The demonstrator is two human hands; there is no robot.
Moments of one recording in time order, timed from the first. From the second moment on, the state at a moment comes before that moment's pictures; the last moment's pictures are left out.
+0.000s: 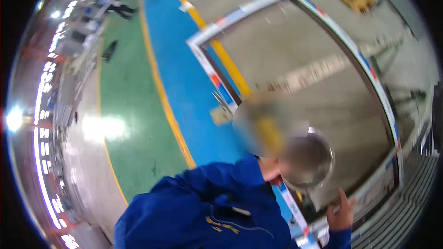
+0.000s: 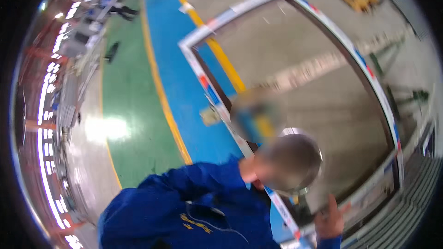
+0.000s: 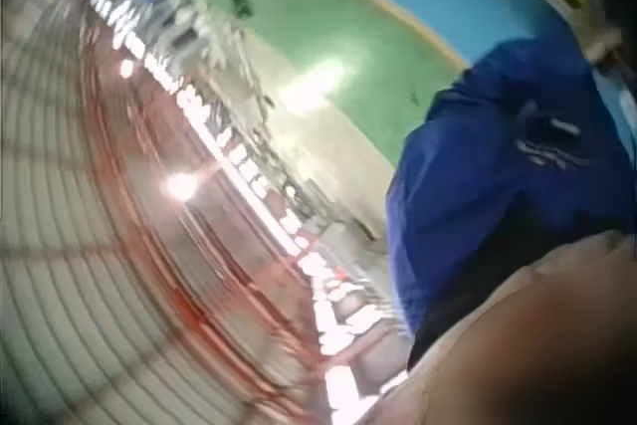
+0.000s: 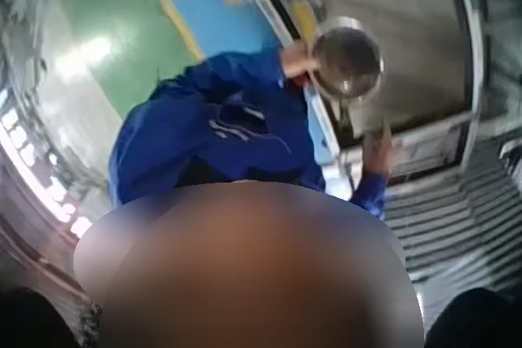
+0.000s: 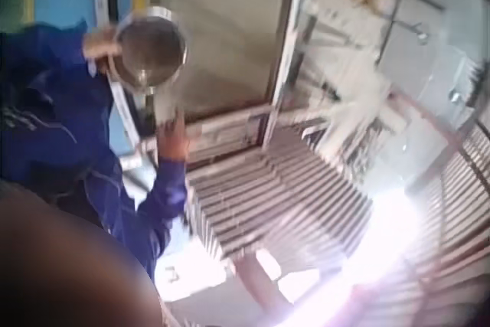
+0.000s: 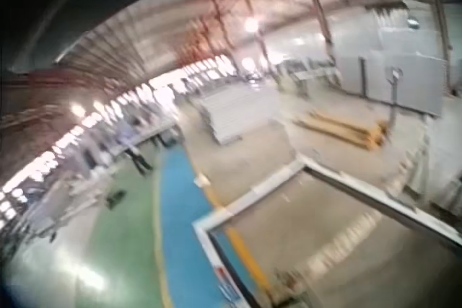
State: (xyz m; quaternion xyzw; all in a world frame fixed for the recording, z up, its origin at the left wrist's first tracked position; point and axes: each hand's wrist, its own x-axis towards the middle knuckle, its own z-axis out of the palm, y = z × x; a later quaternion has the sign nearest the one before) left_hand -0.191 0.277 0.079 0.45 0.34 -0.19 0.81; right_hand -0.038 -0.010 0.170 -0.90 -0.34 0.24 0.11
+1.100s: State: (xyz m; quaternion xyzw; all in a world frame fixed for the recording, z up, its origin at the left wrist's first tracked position) left_hand -0.168 0.255 0.094 0.51 0.28 -0.17 0.79; right_hand -0.038 0.037 0.160 -0.87 -0.39 0.28 -0.09
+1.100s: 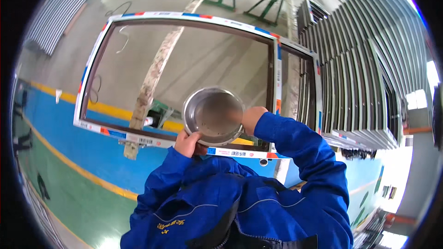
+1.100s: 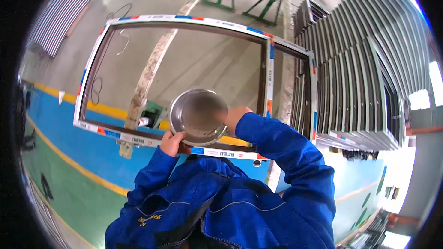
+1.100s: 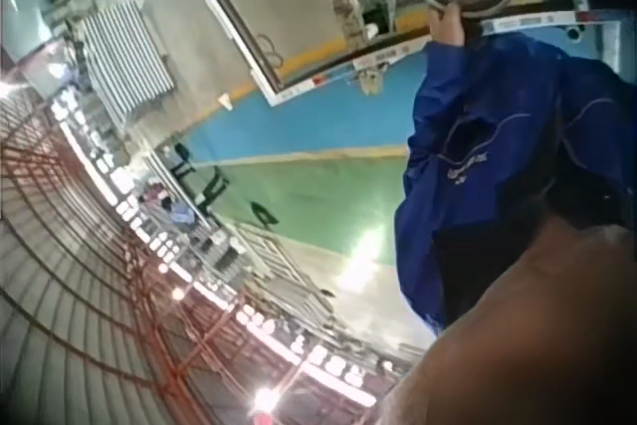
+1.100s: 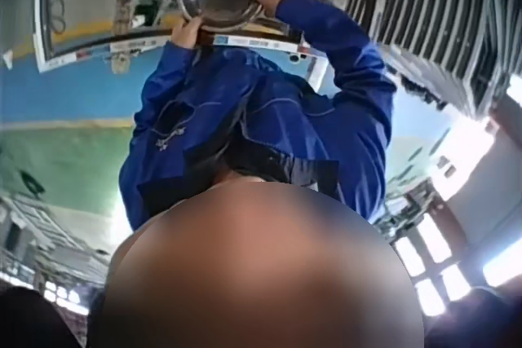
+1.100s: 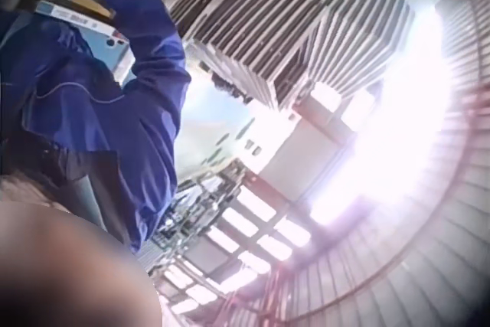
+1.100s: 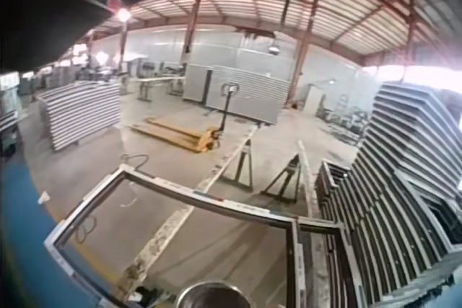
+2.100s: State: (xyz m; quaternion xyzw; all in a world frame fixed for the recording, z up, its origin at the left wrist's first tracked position) left_hand -0.164 0.310 0.128 0.47 0.36 -0.06 0.81; right_hand 0.242 -0.015 0.005 -0.98 0.15 0.11 0.05
